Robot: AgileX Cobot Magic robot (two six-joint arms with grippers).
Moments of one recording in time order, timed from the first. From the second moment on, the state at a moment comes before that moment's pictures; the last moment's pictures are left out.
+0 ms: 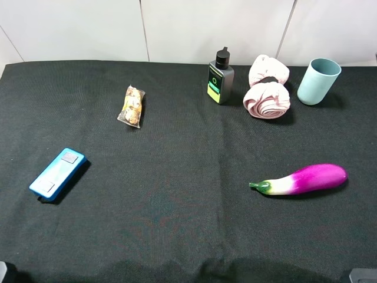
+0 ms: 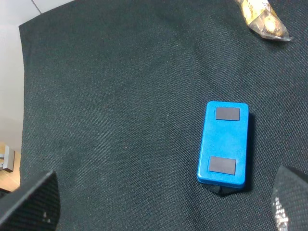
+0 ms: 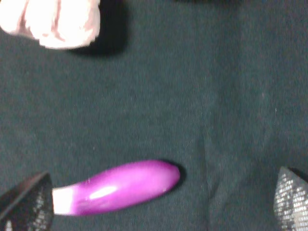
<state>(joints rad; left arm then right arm) -0.19 -0.01 -0.49 0.11 1.06 0.10 -0.04 1.22 -1.16 0.08 1.22 -0.02</state>
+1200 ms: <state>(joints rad) -0.19 -0.01 -0.49 0.11 1.06 0.10 -0.04 0.17 -0.72 0.06 1.20 0.01</state>
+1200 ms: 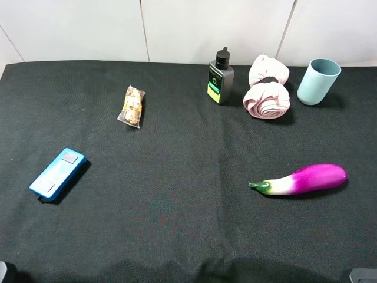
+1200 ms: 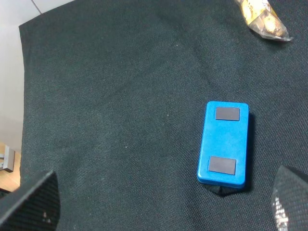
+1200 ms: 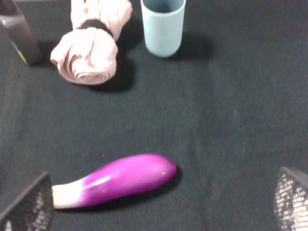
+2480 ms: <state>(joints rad) -0.19 -0.01 -0.49 0.11 1.06 0.10 -0.04 -0.01 -0.50 0.02 1.02 0.00</state>
